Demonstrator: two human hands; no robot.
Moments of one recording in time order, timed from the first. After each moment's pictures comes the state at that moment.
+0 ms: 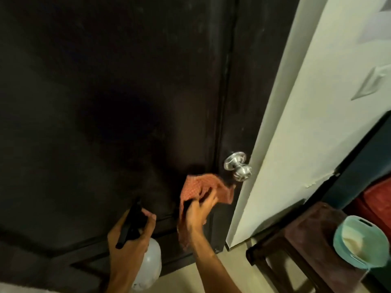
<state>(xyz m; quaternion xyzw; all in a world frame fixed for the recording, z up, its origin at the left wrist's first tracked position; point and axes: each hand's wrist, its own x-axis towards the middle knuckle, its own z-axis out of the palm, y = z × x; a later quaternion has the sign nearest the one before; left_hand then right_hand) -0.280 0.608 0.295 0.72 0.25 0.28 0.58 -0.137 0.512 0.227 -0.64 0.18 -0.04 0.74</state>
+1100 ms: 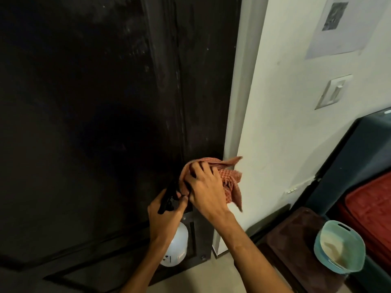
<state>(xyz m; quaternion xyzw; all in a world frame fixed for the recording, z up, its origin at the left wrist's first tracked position) -0.167 0.455 0.341 0.74 0.24 0.22 0.59 -0.072 0.350 0.345 -0.89 -0.34 -0.26 0.16</state>
